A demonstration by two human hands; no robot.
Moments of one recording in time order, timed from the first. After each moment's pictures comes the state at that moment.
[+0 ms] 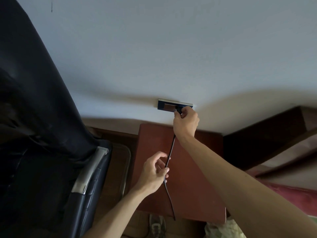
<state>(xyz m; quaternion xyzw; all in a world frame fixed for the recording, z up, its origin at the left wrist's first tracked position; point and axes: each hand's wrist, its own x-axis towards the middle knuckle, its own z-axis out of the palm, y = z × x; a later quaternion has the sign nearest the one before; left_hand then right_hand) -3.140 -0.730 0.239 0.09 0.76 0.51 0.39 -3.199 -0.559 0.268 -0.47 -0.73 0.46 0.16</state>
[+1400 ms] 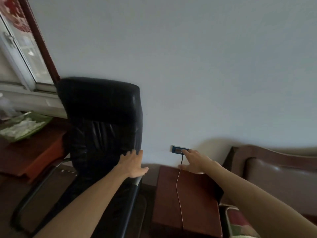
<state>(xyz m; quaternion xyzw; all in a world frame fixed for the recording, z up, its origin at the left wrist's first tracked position) -3.086 -0.947 0.589 0.30 0.95 -0.03 0.12 -2.984 -0.695 0.586 -0.10 -0.99 0.05 -0.13</state>
